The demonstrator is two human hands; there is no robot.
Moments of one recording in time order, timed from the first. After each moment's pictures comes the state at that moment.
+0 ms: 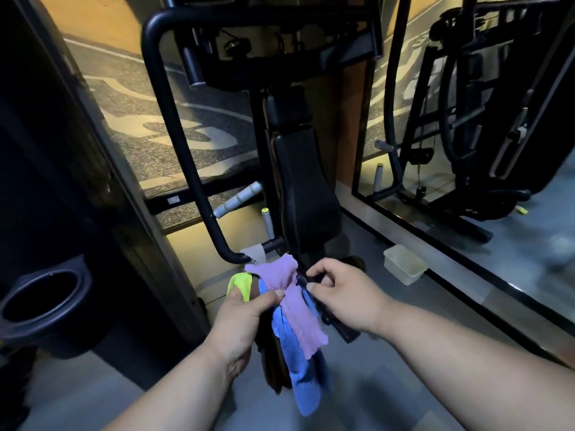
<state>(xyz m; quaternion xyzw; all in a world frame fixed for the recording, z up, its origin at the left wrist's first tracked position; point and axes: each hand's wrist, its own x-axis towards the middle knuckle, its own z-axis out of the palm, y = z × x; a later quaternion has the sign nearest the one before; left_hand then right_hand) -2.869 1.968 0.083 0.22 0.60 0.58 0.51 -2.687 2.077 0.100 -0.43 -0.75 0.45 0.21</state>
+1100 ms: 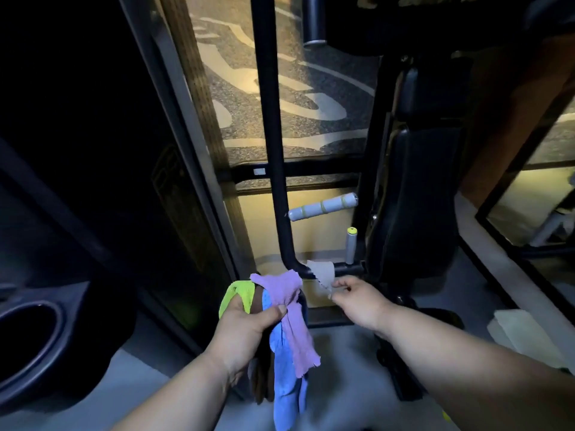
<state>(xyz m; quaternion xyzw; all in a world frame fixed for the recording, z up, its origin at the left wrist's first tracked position) -3.013 2.082 0.021 0.09 0.69 0.61 0.38 -2.904 2.305 -0.006 -0.40 -0.77 0.50 0.00</state>
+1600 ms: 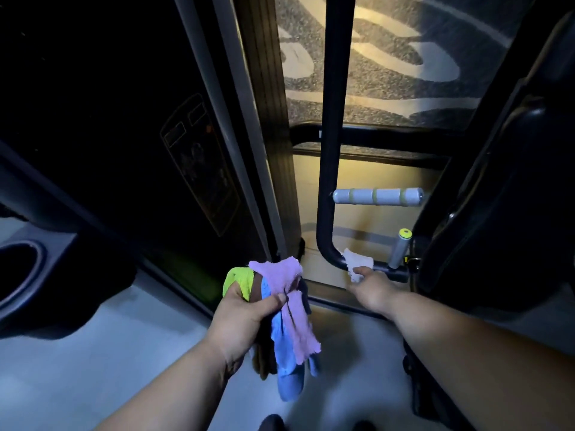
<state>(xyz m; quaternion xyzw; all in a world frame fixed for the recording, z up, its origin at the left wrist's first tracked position) -3.003 2.119 -0.005 -0.07 0.72 0.63 0.27 -2.986 2.405 -0.106 -0.33 -0.81 0.45 -0.19</state>
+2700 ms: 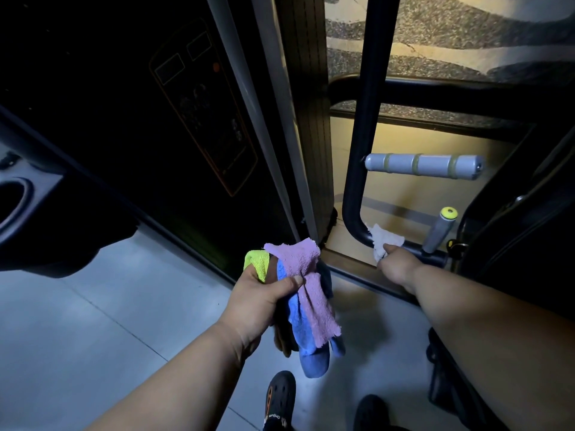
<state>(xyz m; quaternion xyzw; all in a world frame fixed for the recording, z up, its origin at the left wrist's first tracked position) -2.981 2.154 -0.030 -0.17 0.70 0.65 0.23 -3.027 2.446 -0.178 -0.33 -0.80 0.45 -0.23</state>
